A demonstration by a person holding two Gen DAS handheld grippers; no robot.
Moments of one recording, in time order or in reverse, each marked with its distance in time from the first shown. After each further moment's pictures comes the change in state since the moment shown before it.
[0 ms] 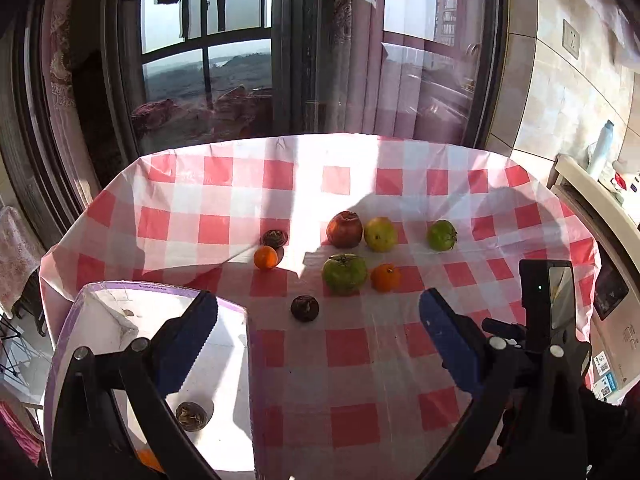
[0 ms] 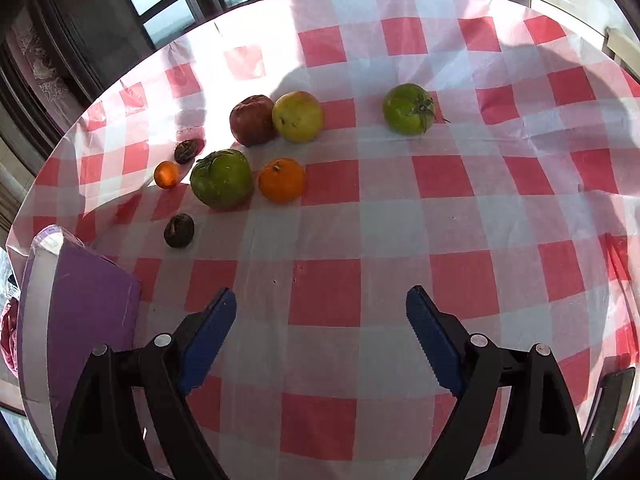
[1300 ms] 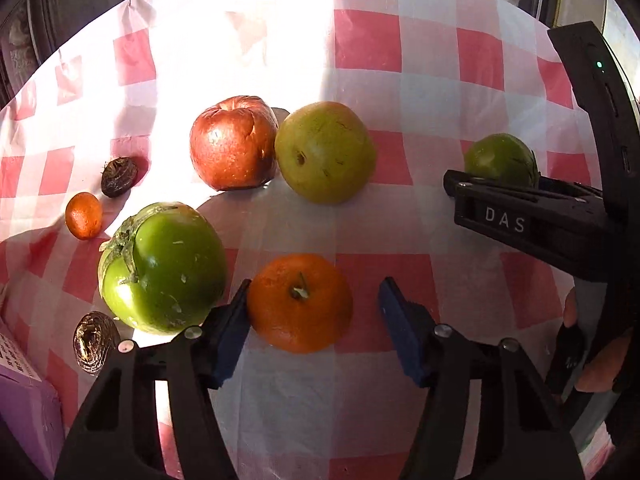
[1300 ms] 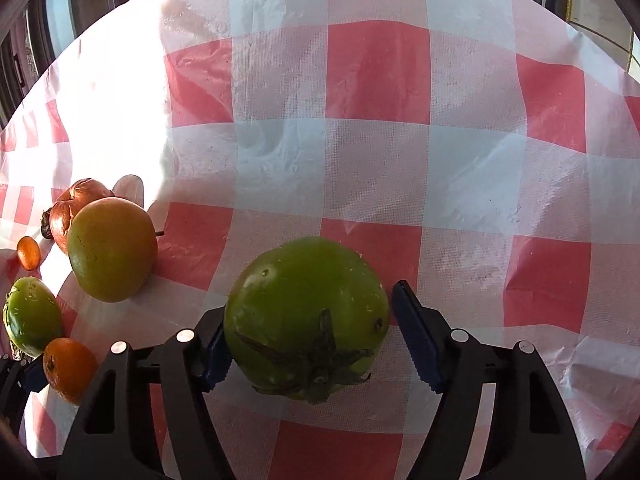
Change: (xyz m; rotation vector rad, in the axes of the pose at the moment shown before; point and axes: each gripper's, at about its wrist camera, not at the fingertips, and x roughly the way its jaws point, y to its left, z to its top) left arm 0.269 -0.094 -0.013 -0.058 0.219 0.109; right arm 0.124 -0.091 0.138 -0.205 -0.131 -0.048
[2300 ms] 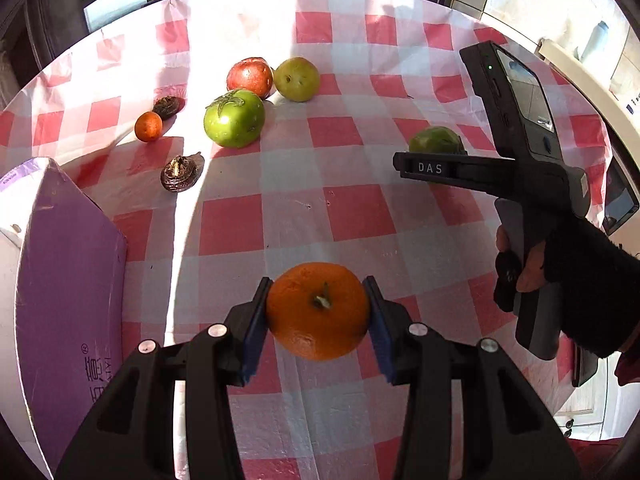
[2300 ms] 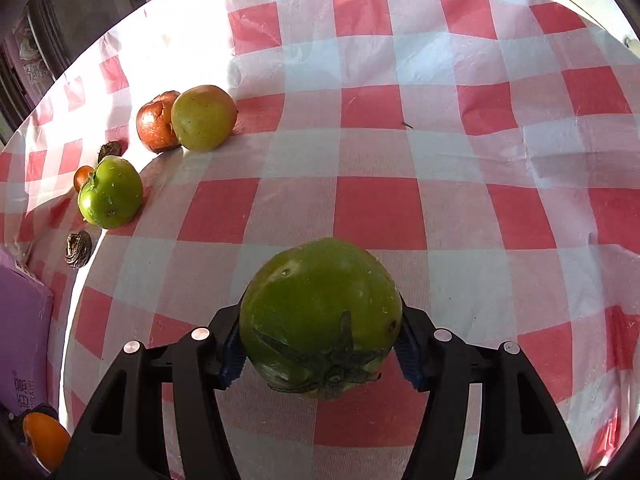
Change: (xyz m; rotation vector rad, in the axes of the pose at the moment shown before) left arm -0.167 0.041 -0.133 0.121 0.084 -0.185; right arm -0.086 0.060 -0.101 0.117 0.123 0.032
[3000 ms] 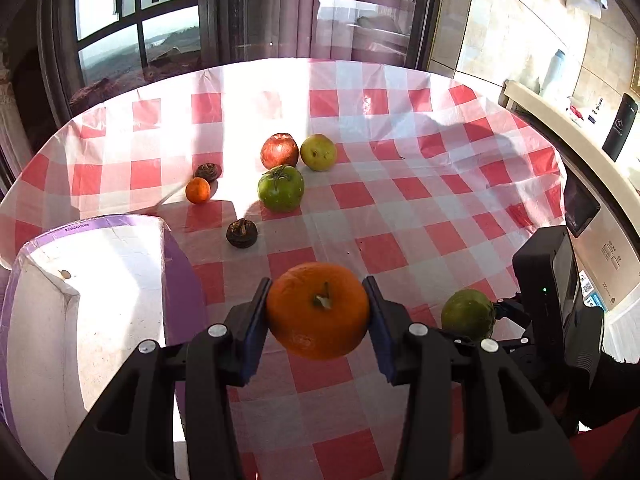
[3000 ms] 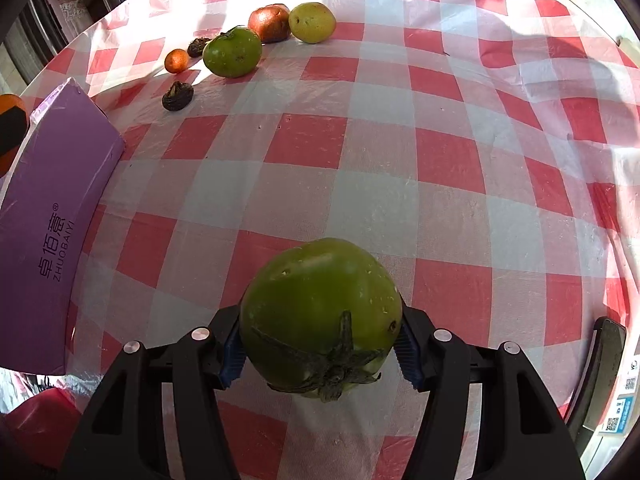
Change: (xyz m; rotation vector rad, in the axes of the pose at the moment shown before) left arm -0.074 0.061 0.011 0.082 -0.185 -0.058; right arm -0.071 0.060 -0.111 -0.092 0.118 0.004
